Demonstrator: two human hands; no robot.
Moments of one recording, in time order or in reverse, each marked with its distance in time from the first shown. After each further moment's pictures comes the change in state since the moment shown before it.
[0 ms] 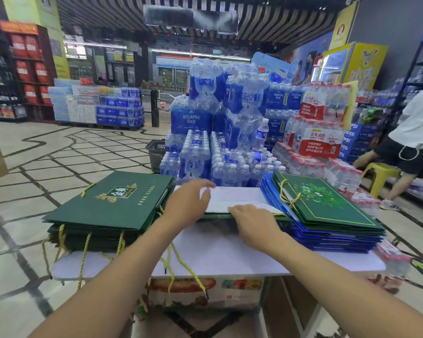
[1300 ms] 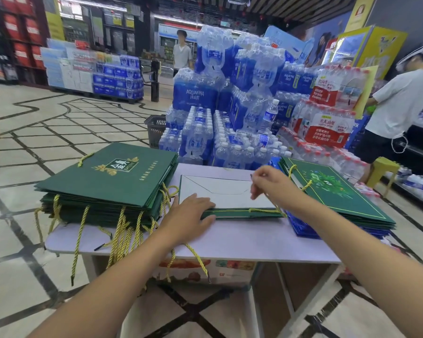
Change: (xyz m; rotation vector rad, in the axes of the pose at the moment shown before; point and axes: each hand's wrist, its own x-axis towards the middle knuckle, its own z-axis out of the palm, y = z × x) left_hand -0.057 -0.058 0.056 0.164 -0.361 0.009; right_hand 0.004 0.031 -0.053 1.154 -0.063 0.230
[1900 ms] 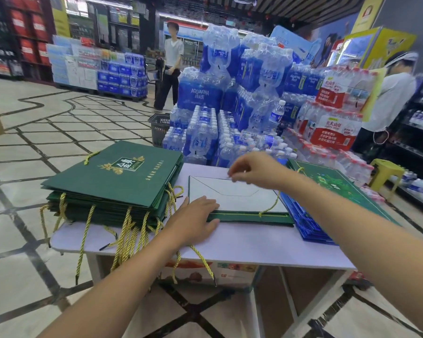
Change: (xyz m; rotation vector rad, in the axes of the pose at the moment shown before) left_hand 0.002 -0.003 0.003 -0.006 -0.017 0.039; right_hand 0.058 -0.043 0.012 -0.518 -0.191 -0.257
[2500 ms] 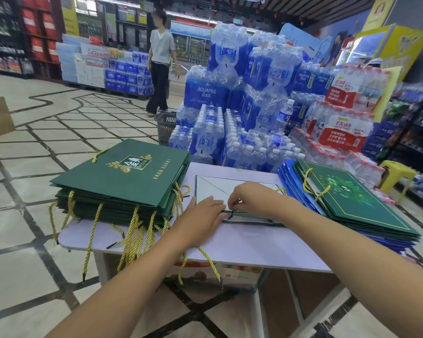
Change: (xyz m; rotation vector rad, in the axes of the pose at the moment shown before) left_hand 0.001 0.006 -0.004 0.021 -0.043 0.017; right_hand 0.000 0.015 0.066 -0.349 -0.179 -0.107
